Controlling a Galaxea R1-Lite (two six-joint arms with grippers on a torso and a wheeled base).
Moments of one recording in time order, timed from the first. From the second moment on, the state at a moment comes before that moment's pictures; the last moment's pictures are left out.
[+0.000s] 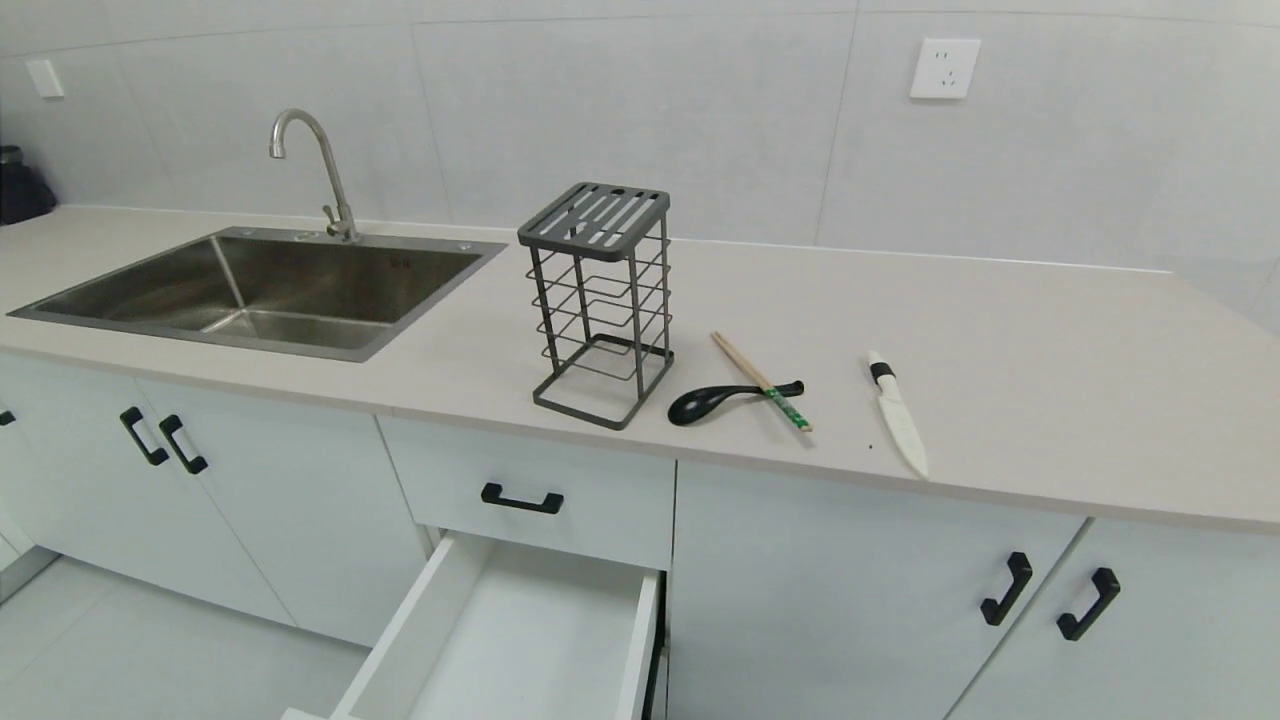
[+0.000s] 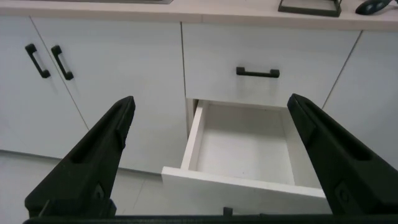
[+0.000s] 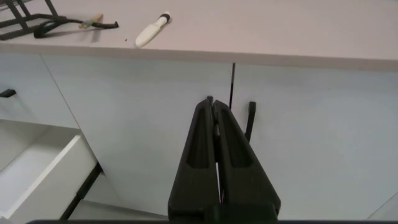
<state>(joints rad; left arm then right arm) 0.00 0.00 0.00 0.00 -0.05 0.02 0.00 0.00 0.00 0.00 0.00 0.02</state>
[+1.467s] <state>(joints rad) 0.00 0.00 0.00 0.00 -0.06 0.01 0.00 0.00 0.00 0.00 0.00 0.02</state>
